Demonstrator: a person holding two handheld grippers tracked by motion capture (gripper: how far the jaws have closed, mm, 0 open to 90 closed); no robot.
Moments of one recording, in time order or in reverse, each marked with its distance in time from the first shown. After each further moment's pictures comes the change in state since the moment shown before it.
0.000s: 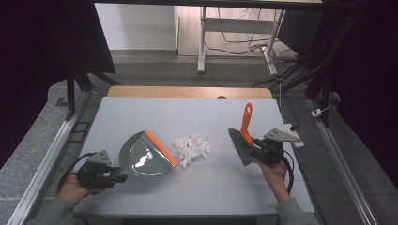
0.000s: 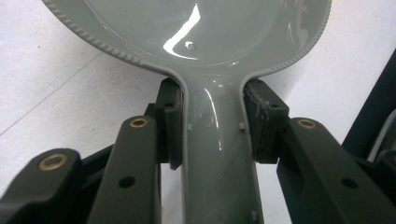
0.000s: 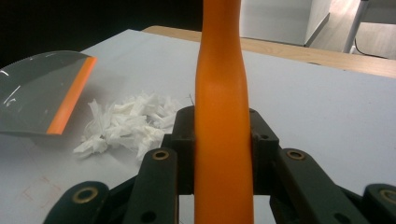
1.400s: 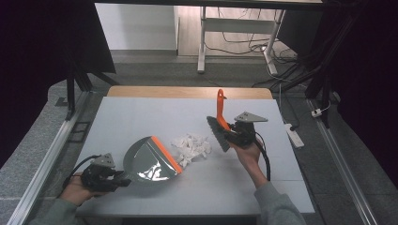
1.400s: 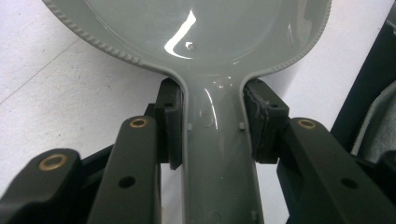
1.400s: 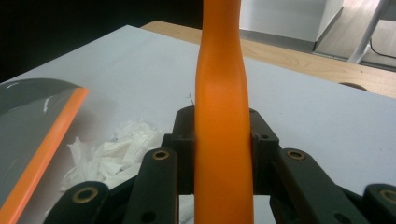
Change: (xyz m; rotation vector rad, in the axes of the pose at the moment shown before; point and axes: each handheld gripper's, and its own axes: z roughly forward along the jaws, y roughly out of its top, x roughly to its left) left arm -0.004 -0.001 0.010 0.026 -0.060 0.030; right arm 0.018 0.033 0.084 0.051 0.006 -0.032
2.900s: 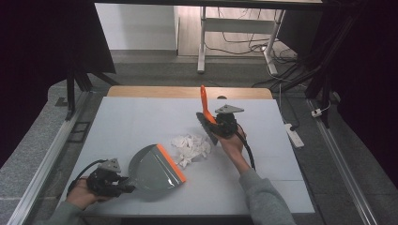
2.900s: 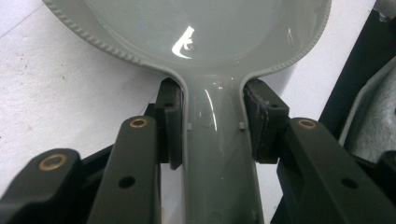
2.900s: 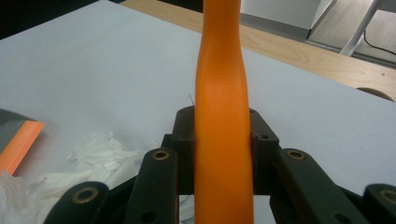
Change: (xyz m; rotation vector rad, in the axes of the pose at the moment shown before) left arm -0.009 -0.001 0.016 0.045 -0.051 -0.001; right arm 0.004 0.010 0.068 0.087 -0.048 -0.051
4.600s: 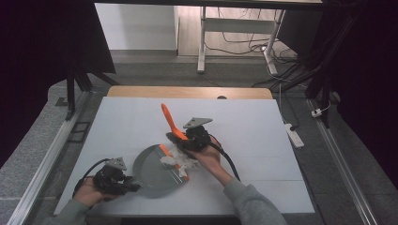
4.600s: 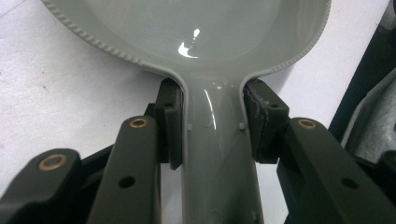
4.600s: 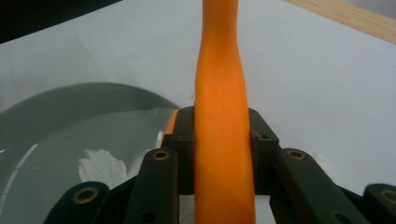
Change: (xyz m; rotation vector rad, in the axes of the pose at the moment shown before) left arm 0.003 0.008 0.014 0.011 -0.022 -0.043; right arm 0.097 0.002 0.020 0.097 0.222 -0.120
